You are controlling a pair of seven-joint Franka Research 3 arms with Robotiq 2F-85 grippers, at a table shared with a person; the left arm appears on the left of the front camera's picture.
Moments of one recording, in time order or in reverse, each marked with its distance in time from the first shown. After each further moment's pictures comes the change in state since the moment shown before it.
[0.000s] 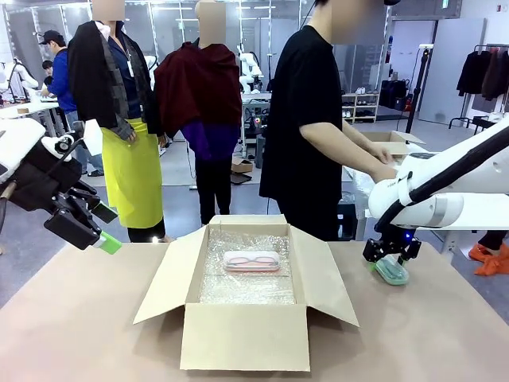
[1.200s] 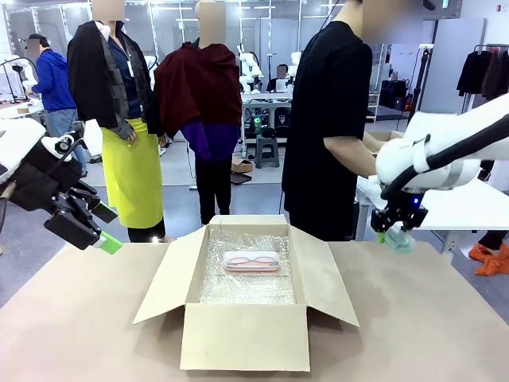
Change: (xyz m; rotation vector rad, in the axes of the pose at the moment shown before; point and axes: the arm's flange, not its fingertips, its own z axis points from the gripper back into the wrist) left arm 0.000 0.000 0.000 0.000 0.000 0.000; right arm -0.002 0.018 0.124 -0.038 -0.050 0.064
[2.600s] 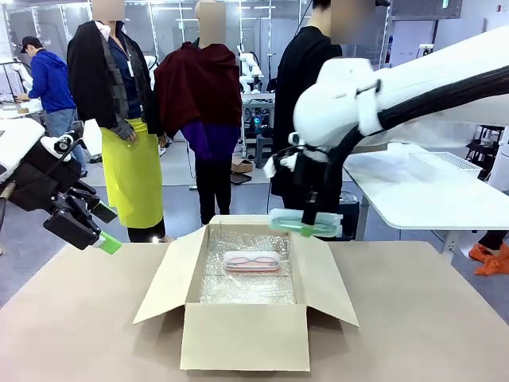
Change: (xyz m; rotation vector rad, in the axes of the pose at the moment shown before) left arm 0.000 0.000 0.000 0.000 0.000 0.000; right arm -0.024 0.260 0.072 0.178 0.040 1.144
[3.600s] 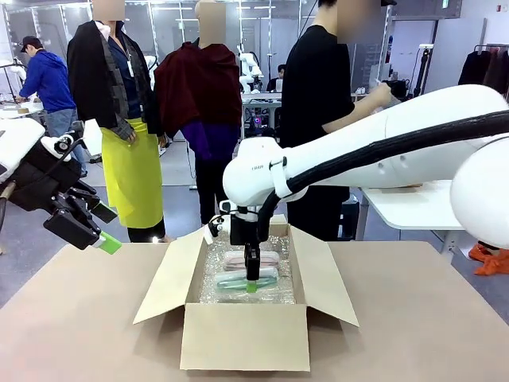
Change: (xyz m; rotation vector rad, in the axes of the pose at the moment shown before) left arm 0.000 0.000 0.000 0.000 0.000 0.000; right arm 0.103 0.003 -0.164 0.238 0.093 0.249
